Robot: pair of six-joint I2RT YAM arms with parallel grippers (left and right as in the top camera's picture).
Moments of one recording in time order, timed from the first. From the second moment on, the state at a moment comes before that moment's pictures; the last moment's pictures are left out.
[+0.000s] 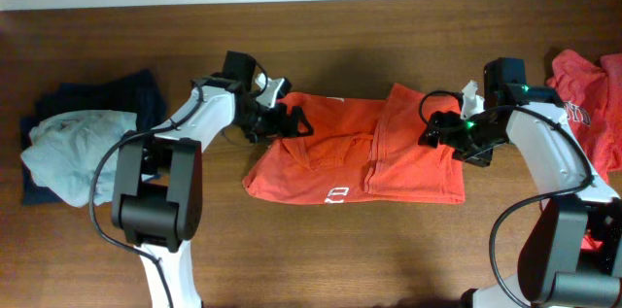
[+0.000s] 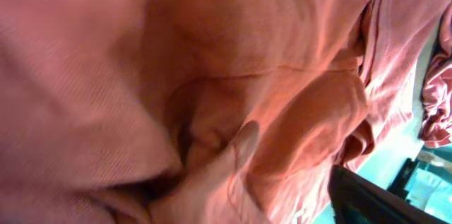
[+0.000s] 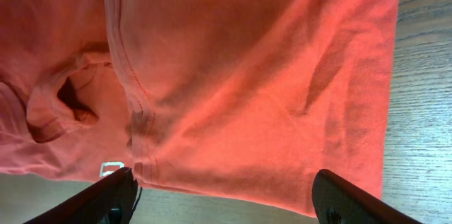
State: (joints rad) left arm -0.23 2.13 1.44 -0.67 0.67 -0.09; right arm -0.13 1.70 1.22 -0.99 -0.36 0.17
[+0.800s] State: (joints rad) left arm 0.10 2.09 1.40 -0.83 0.49 -0.13; right arm -0.13 1.70 1.22 -1.00 -0.36 0.16
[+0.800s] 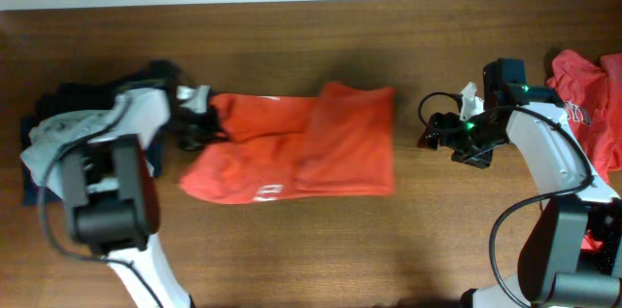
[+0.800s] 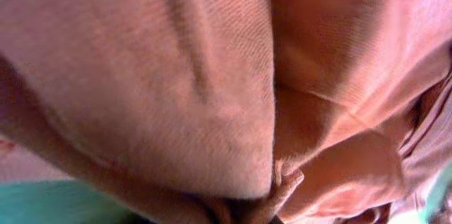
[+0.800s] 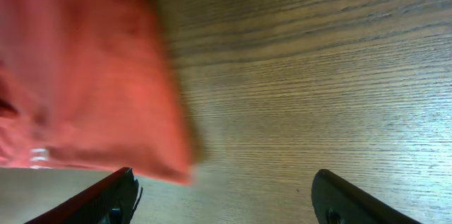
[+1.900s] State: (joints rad) left arm -0.67 2.07 1.72 -0.89 -0.34 -0.42; right arm -0.28 1.70 1.22 -1.01 -0.45 0.26
